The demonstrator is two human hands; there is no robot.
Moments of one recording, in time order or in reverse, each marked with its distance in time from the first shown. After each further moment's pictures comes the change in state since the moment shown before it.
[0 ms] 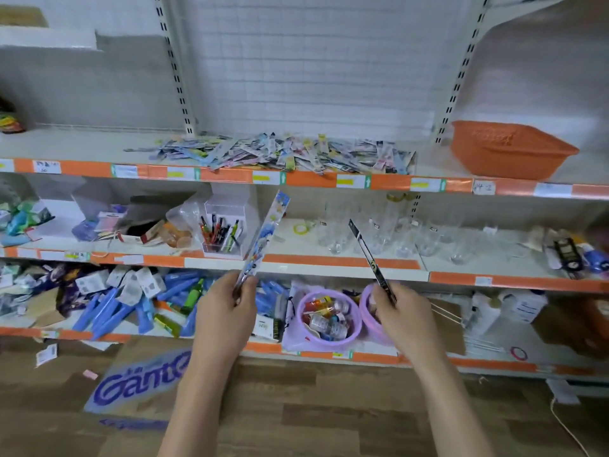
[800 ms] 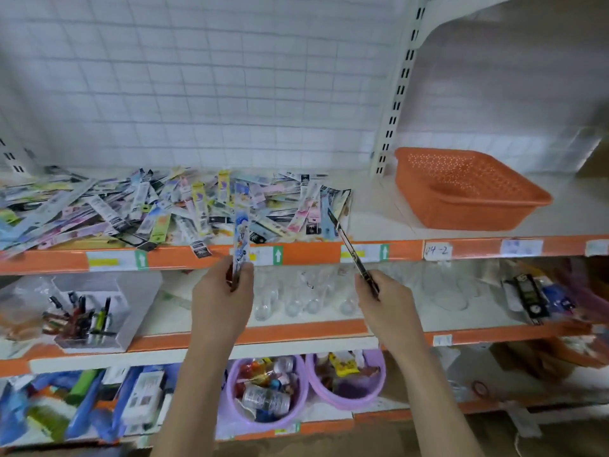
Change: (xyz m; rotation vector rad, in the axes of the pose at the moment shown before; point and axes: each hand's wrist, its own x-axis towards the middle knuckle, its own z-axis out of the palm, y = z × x) left_hand 0.233 0.118 0.255 -0.051 -0.066 0.092; right_hand 0.301 0.090 -0.063 0.095 0.077 0.038
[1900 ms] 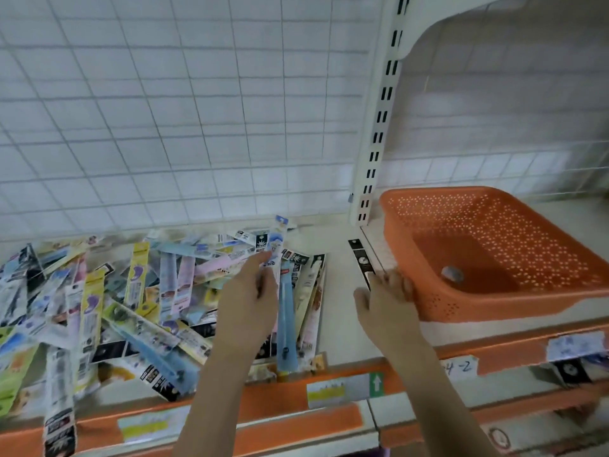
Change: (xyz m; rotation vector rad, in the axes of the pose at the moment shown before) left_hand 0.178 0.056 0.170 -0.021 -0.196 0.113; right_hand 0.240 0.068 -0.001 -0.592 0.052 0.032
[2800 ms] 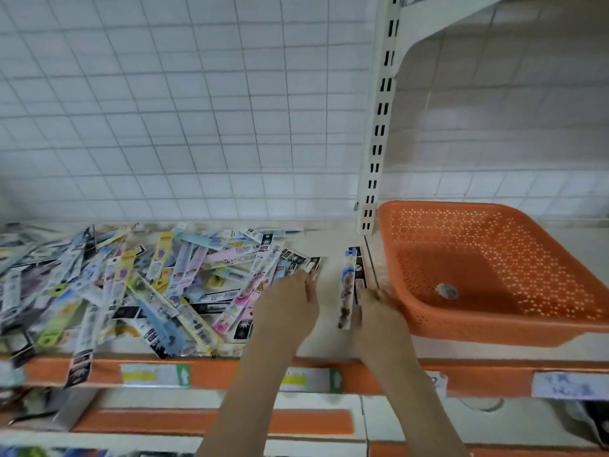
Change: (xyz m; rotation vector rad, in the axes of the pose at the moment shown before) left_hand -0.022 0.060 0.065 0.570 -0.102 -0.063; right_hand -0.019 0.031 -0.040 0.200 -0.150 -0.179
